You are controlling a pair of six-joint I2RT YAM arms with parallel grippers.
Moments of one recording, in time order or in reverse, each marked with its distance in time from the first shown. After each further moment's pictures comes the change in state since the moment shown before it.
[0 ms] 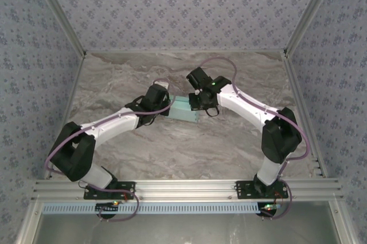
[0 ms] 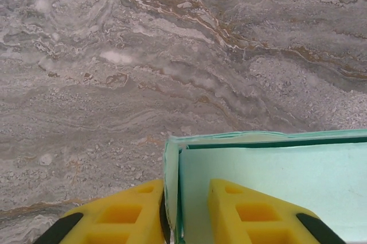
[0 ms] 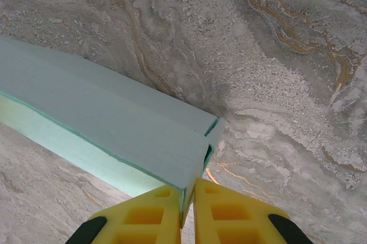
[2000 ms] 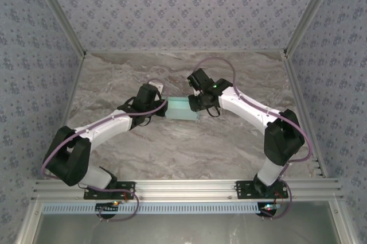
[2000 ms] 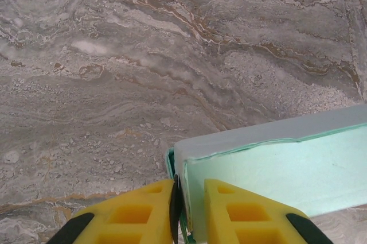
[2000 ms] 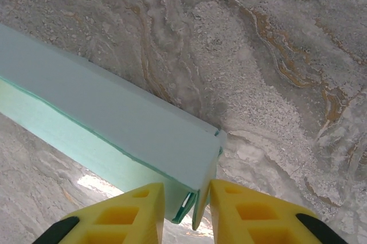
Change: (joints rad) left arm 0.081 -0.059 -0.077 0.065 0.200 0.000; right arm 0.003 -0.033 -0.053 0.072 0.029 -0.177
